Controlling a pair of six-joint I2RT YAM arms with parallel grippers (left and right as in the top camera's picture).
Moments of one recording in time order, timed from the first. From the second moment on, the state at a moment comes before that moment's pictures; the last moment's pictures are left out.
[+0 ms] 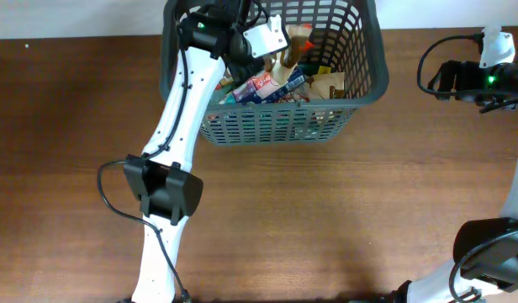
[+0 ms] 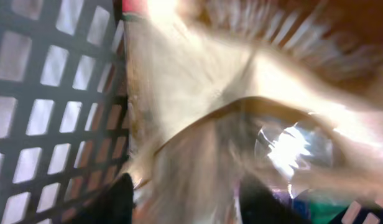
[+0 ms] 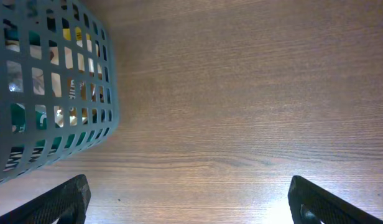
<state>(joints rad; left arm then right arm) -0.36 2.40 2.62 -1.24 0.10 0.84 -0.35 1.82 2.01 -1.34 -0.27 -0.16</state>
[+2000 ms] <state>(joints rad) 0.12 1.97 2.76 -1.57 -0.18 0.07 0.11 1.12 1.57 -1.03 -0.28 -0.21</state>
